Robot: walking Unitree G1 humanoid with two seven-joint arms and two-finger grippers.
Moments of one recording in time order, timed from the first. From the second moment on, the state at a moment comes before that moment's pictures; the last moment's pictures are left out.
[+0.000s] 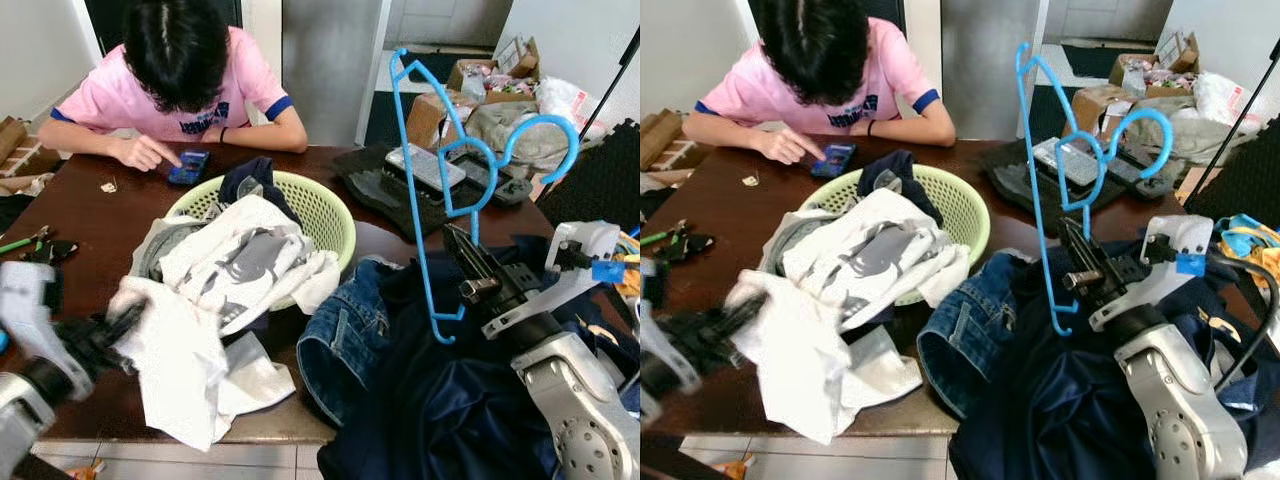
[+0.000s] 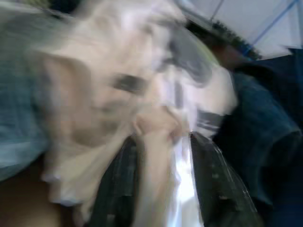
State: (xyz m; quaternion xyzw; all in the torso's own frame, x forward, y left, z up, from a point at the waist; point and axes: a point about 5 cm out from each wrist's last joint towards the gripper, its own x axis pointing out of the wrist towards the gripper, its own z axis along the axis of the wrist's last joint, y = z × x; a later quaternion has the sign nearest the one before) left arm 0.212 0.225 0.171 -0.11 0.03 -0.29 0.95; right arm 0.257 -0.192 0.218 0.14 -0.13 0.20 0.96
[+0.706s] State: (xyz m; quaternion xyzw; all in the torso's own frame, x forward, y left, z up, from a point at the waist) left arm 0.175 0.227 0.169 -0.09 0.10 -0.35 0.93; right arm 0.264 -0.188 0.213 0.13 -0.12 0.23 0.96
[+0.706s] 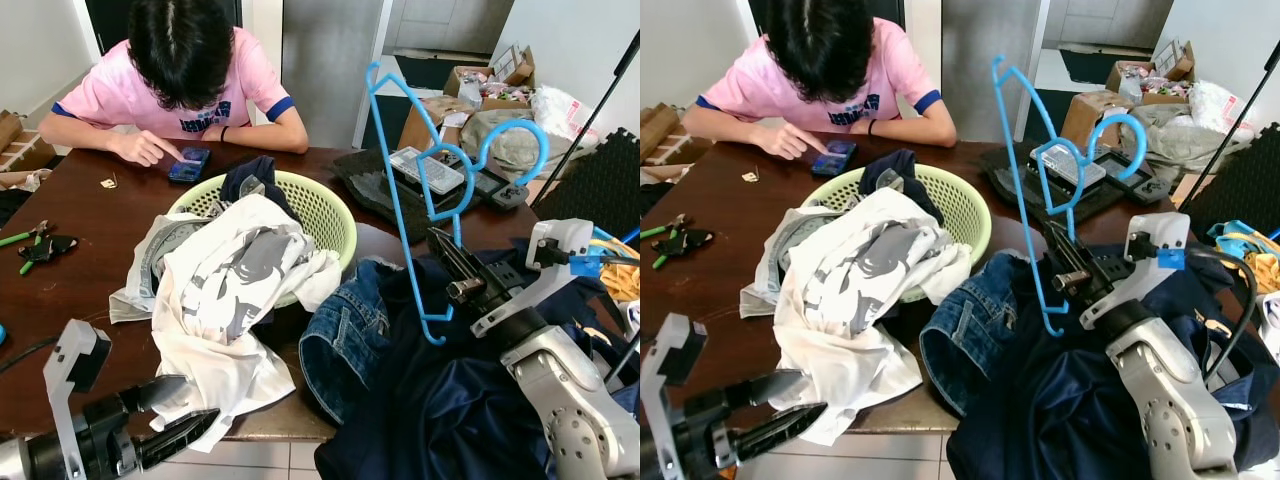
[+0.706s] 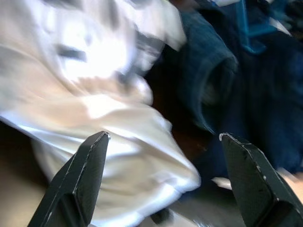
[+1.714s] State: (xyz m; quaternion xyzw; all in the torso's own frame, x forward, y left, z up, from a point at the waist) left arm 0.263 0.200 0.166 0.03 0.01 -0.08 1.00; right arm 0.265 -0.189 0.215 0.13 -0.12 0.23 0.96
